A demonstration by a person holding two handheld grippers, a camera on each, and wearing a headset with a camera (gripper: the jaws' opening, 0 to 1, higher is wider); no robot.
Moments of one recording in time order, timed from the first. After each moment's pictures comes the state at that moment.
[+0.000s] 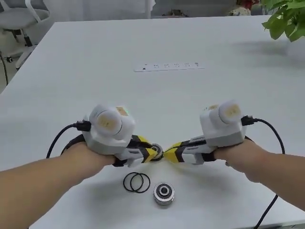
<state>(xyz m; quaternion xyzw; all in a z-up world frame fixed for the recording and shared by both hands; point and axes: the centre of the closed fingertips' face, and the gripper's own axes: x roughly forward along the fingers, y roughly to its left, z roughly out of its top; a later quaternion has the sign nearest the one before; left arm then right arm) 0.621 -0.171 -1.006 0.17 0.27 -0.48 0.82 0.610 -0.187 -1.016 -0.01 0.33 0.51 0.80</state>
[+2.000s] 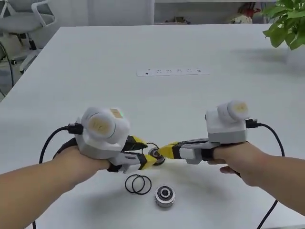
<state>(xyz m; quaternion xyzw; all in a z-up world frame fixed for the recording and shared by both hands) 0.601 -0.155 -0.979 0.16 0.25 -0.49 0.82 0.598 -0.165 -0.980 0.10 0.32 0.51 0.79</state>
